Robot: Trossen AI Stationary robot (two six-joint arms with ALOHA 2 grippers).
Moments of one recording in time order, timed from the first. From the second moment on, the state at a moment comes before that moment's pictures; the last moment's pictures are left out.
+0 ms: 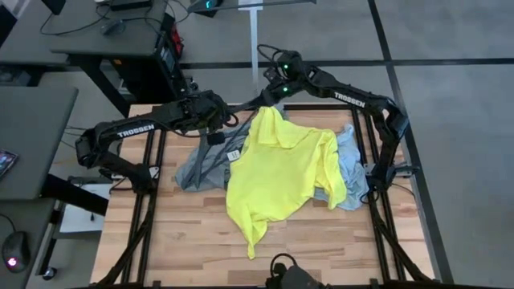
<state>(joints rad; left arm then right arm) 0.42 1.39 1.26 -0.74 -0.42 0.48 -0.62 1.87 1.70 -0.36 -0.68 0.46</state>
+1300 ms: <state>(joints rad) 0.43 1.40 1.26 -0.72 -0.42 0.46 -0.62 1.87 1.69 -0.37 -0.64 0.39</state>
